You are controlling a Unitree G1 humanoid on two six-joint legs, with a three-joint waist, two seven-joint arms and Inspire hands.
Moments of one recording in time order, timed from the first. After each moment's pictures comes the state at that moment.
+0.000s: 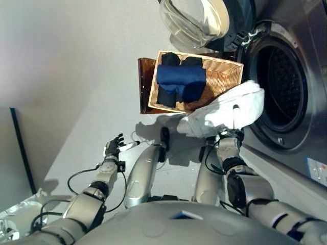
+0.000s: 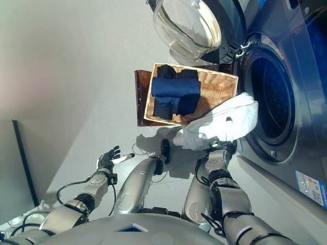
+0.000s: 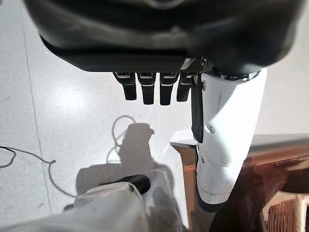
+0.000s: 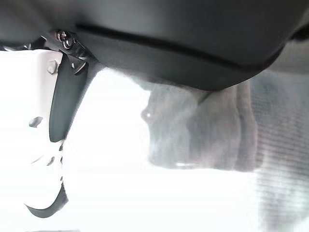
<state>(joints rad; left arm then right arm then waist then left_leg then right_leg) -0.17 0.17 -0.37 1.19 -0.41 -0.23 0.18 -0.45 -0.17 -0.23 1.11 1.20 -0.40 -0.25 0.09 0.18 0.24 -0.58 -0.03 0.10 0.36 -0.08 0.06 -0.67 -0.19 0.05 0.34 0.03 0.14</state>
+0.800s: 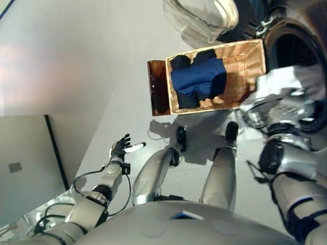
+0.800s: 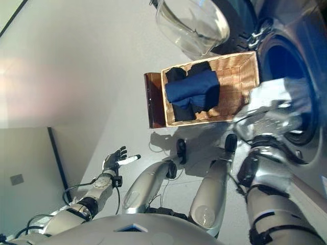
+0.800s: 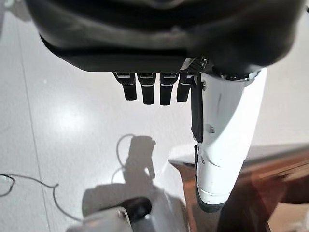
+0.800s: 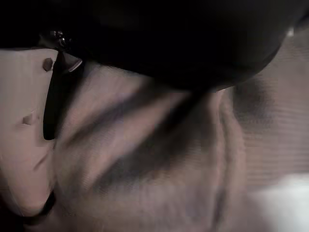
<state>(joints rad) -0.14 0.16 -0.37 1.13 -0.41 -0.25 0.17 -0.78 -0.59 -0.42 1.05 1.16 -0.49 -0.54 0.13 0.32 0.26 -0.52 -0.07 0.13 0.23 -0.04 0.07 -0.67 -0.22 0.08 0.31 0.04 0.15</state>
